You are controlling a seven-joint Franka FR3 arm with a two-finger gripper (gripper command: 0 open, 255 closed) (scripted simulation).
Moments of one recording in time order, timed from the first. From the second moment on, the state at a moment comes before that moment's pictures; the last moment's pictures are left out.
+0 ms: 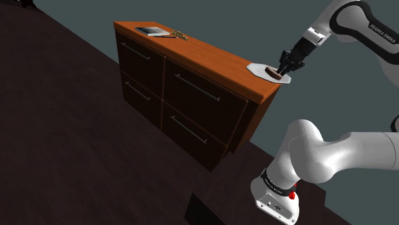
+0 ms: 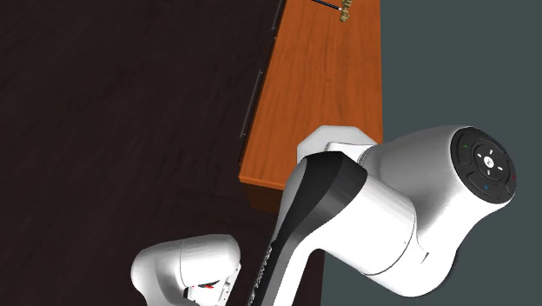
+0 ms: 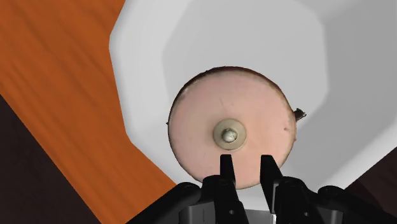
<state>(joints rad) 0.35 -1.11 -0.84 -2.12 -0.50 1.47 -2.66</state>
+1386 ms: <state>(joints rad) 0.42 -0.81 -0.96 -1.77 -0.28 0.97 -2.76</state>
